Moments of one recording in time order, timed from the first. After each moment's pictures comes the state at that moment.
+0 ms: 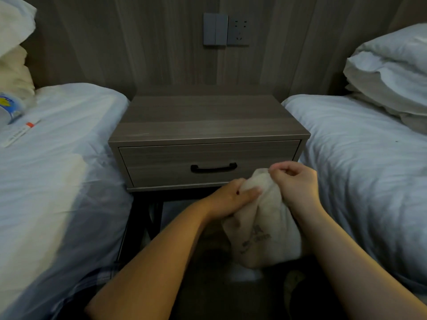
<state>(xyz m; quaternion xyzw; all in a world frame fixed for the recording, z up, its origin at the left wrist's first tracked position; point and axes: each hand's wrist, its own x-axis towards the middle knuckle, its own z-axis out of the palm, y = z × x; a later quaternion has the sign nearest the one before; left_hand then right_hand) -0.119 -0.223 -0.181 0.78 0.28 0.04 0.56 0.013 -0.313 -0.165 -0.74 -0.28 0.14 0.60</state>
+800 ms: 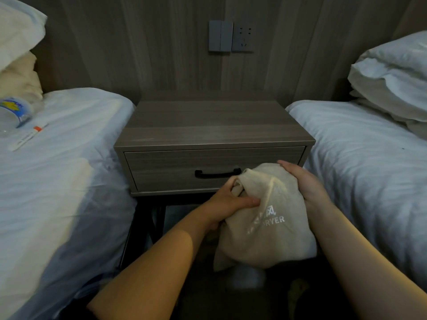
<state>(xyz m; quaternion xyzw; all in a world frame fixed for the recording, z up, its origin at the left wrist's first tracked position) -0.118 -0.215 -0.198 0.62 0.25 0.16 0.73 0.033 -0.304 -0.156 -0.58 -0.09 0.41 0.69</state>
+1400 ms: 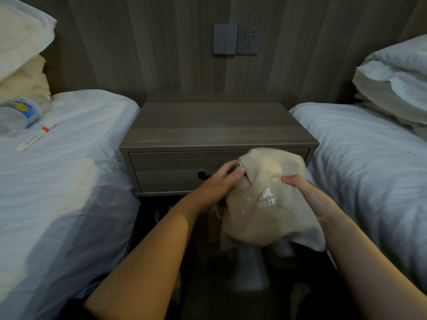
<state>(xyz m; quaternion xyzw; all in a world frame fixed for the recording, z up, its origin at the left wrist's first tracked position) -0.129 -0.192 -0.171 0.69 0.29 0.19 0.64 0.038 -0.325 -0.161 -0.59 -0.19 0.50 0.60</state>
